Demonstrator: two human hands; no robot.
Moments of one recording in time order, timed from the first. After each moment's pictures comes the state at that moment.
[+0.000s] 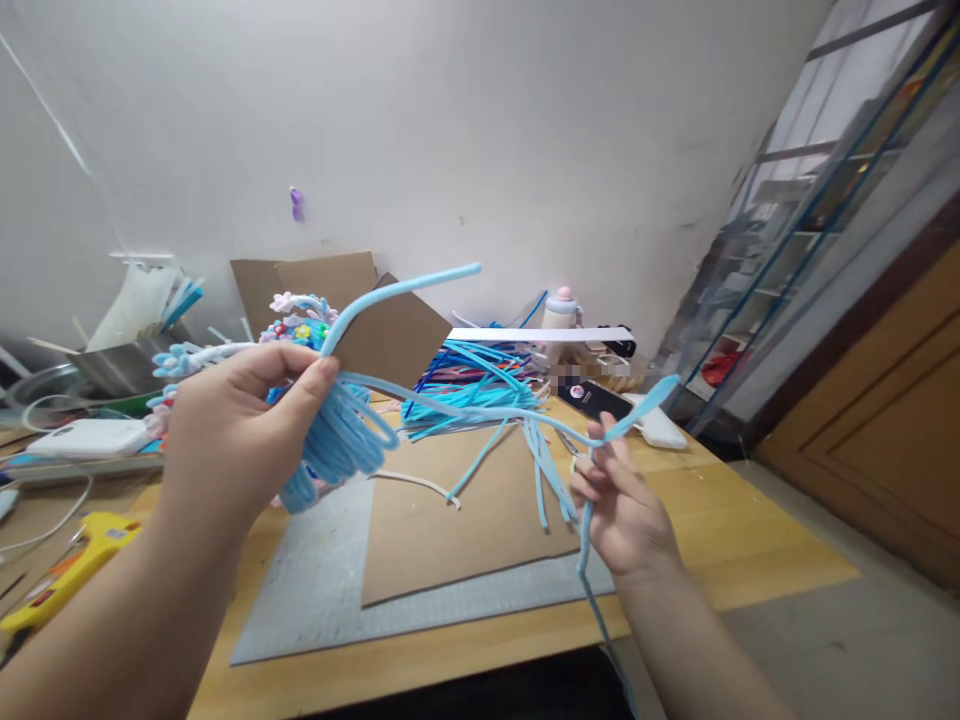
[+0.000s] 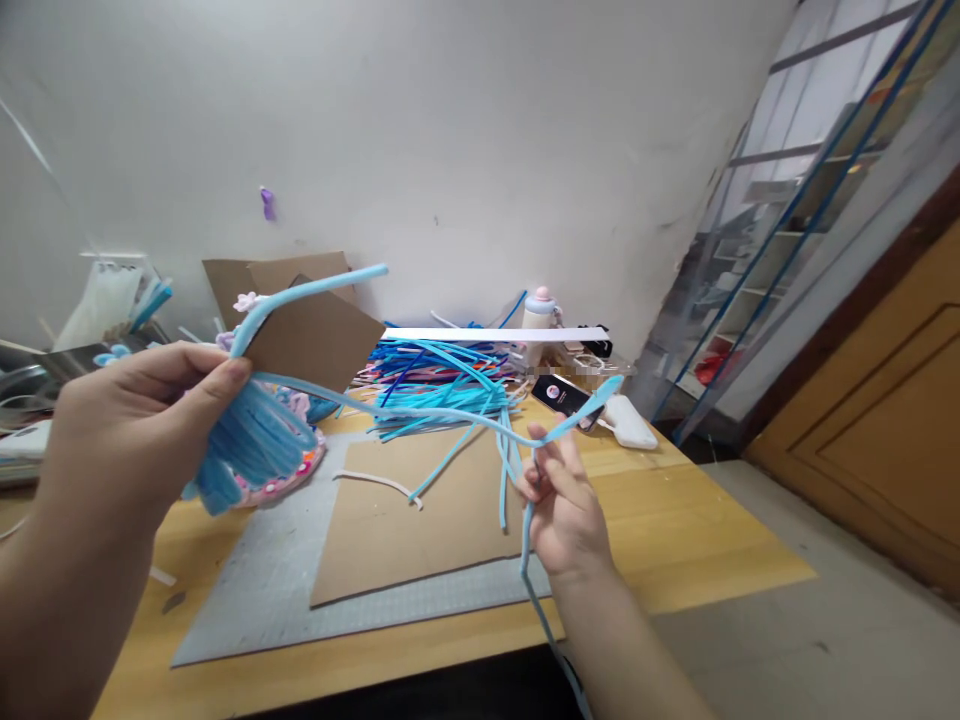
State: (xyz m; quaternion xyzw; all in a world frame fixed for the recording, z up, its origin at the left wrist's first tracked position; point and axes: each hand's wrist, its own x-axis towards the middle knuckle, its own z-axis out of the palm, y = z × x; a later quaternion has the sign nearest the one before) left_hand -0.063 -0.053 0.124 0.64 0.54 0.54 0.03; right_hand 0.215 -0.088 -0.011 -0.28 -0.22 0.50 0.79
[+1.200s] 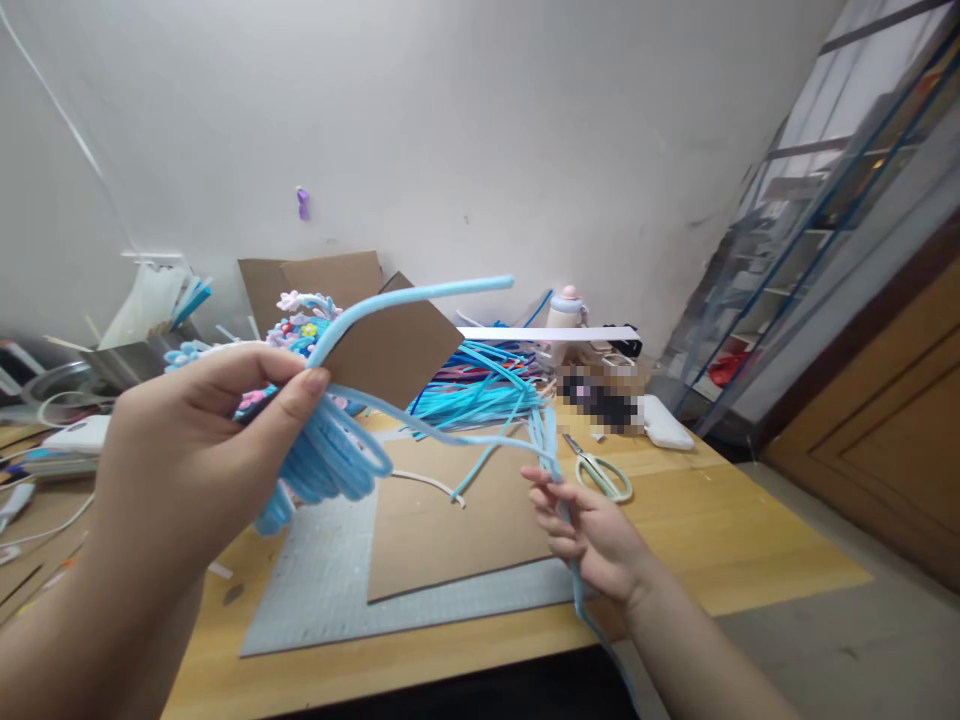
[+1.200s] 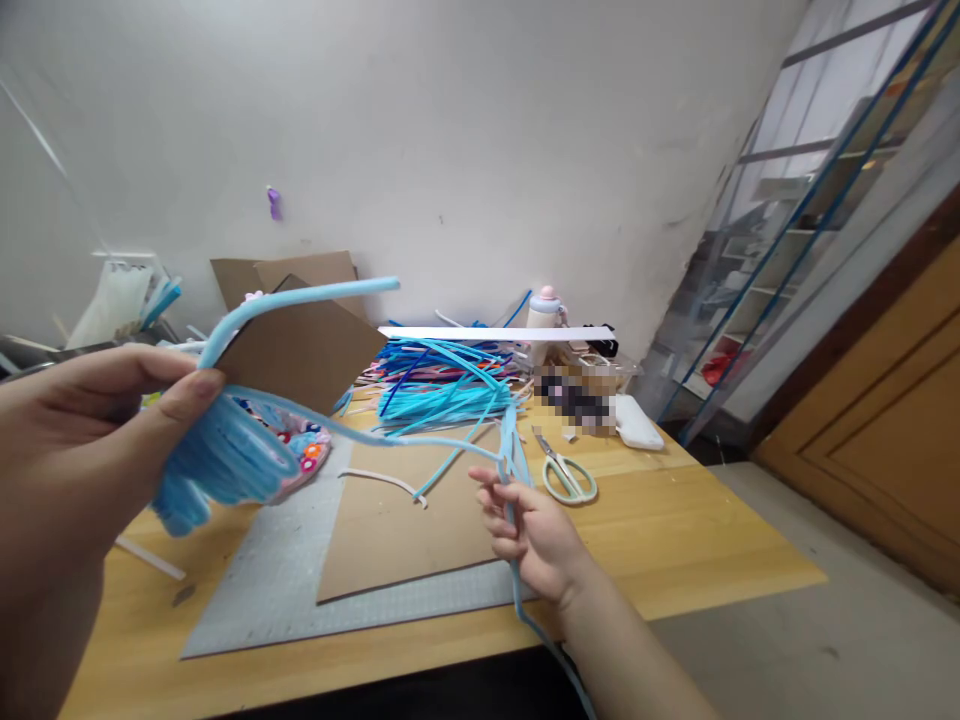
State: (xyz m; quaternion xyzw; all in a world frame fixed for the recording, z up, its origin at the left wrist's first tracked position) left_hand -0.081 -0.070 0.125 0.67 0.51 0.54 -0.03; right_hand 0.211 -0.091 -0.034 -0.29 -0.18 0.79 0.51
